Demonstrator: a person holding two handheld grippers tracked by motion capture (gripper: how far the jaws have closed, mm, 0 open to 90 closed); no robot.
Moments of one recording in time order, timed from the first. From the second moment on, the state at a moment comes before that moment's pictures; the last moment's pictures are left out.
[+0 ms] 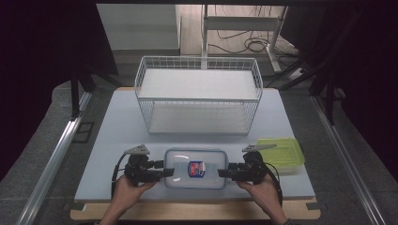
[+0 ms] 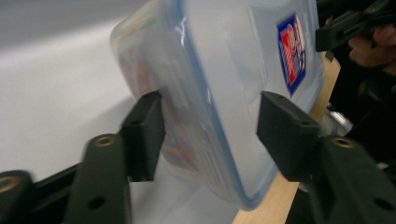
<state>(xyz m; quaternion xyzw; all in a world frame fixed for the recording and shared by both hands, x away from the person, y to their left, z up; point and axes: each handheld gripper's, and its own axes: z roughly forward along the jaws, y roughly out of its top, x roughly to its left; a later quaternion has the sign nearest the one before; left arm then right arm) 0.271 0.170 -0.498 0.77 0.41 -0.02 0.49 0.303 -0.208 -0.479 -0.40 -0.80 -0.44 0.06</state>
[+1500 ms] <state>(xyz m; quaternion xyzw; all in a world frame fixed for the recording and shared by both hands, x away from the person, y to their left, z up) 0.291 0.185 -0.458 0.74 0.41 -0.01 0.53 0.317 -0.203 -0.439 -0.38 -0.78 -0.50 0.00</state>
